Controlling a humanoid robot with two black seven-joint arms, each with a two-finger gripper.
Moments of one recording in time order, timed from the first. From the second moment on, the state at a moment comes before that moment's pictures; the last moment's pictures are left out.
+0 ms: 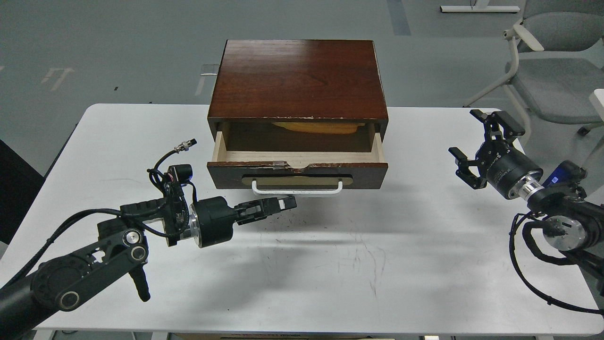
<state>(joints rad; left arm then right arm) -0.42 0.46 -0.71 -1.42 1.40 -0.39 -0.32 0.69 -0.66 0.24 0.94 0.02 0.29 0.49</state>
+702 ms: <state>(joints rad) -0.43 0.46 -0.75 -1.35 1.38 -0.39 -0.32 0.69 -0.66 0.24 0.94 0.02 0.29 0.49</state>
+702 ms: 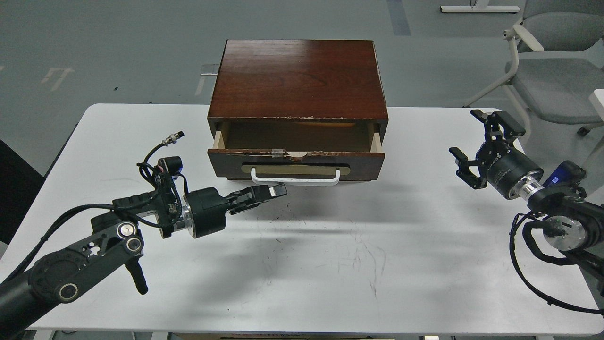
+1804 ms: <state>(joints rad) -0.48 0.45 -0.77 -1.23 1.33 -0.37 -0.32 0.68 -0.66 0.24 0.94 0.02 0.29 0.49</state>
